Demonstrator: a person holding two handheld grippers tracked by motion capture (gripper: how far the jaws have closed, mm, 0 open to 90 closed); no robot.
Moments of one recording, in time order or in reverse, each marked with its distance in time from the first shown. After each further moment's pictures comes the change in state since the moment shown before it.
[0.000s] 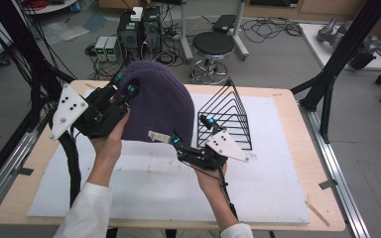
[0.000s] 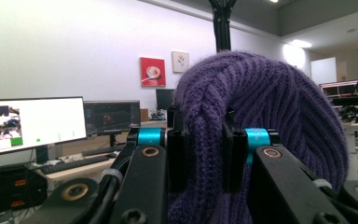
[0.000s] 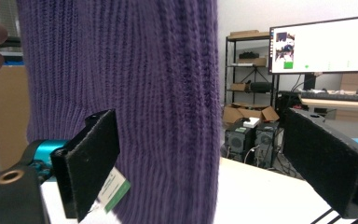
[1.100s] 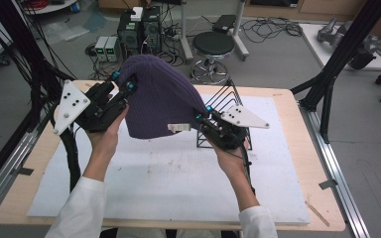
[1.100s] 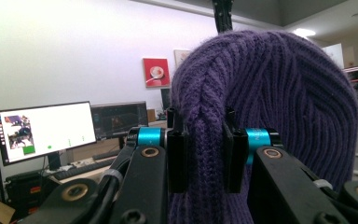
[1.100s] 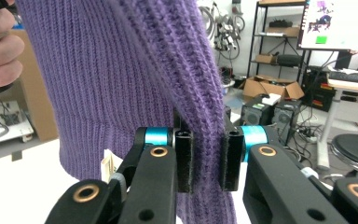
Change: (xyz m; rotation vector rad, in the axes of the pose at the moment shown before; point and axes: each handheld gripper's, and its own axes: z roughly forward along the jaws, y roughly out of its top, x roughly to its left) left arm 0.018 -0.007 0.008 0.016 0.004 0.068; right arm -0.046 0.055 0.005 0.174 0.117 -0.047
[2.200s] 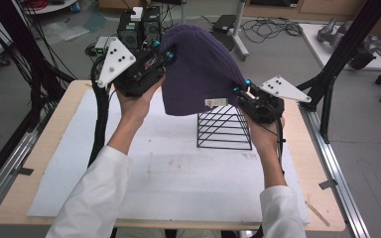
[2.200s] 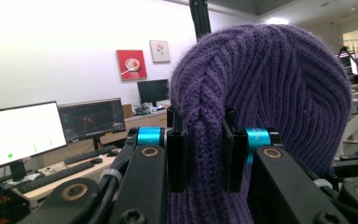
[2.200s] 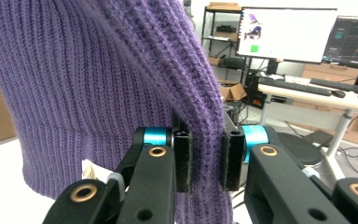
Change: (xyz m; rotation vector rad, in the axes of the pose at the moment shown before) left arm -0.023 0.020 0.096 0.036 -0.113 -0.004; right arm -0.072 0.044 -0.030 -0.003 -0.207 -0.047
